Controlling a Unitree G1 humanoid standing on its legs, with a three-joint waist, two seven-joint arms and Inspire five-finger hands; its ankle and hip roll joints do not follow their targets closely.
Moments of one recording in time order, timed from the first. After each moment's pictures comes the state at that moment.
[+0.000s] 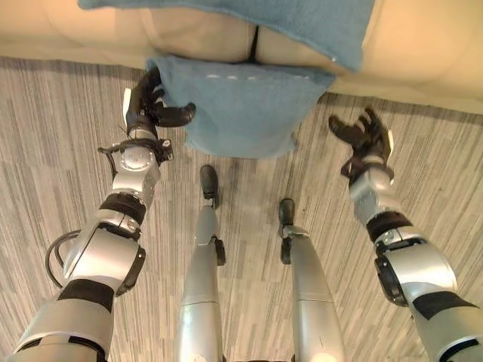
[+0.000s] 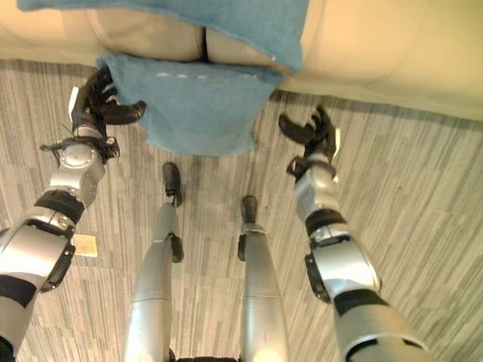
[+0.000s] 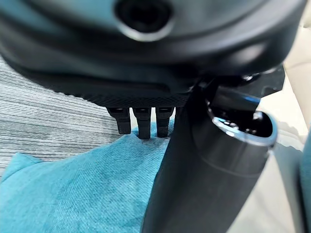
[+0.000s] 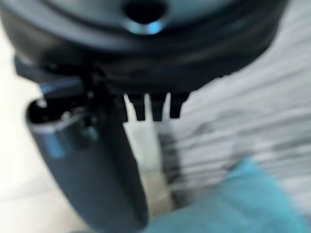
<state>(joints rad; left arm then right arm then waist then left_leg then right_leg) -1.17 0.49 -0.39 1.15 -0.71 -0.24 0.19 -1.15 -0.44 0.23 1.16 0.85 -0.26 -0.27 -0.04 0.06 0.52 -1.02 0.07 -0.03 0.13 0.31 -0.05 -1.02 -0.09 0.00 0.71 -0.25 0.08</state>
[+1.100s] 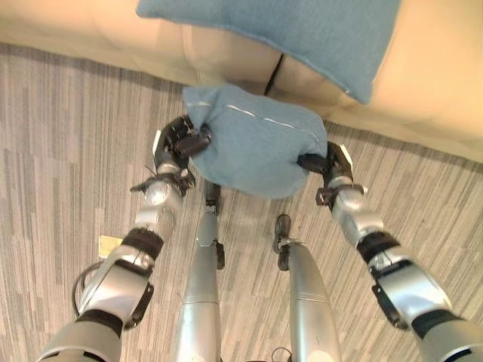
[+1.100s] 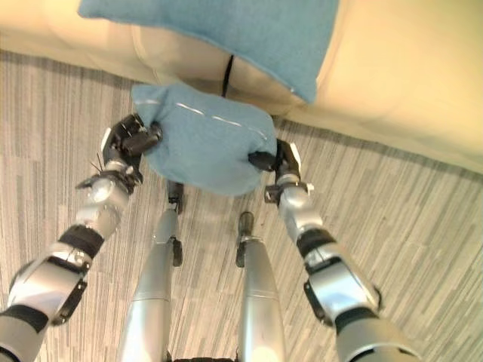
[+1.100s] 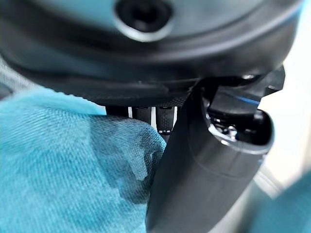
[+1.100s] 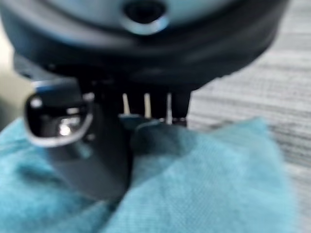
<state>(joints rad) -0.70 0.37 -0.38 0.73 -0.86 -0.24 0.14 -0.67 -0.37 0.29 0.83 0.51 -0.17 -0.21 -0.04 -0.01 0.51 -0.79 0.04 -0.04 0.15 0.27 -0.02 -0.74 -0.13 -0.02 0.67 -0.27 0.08</state>
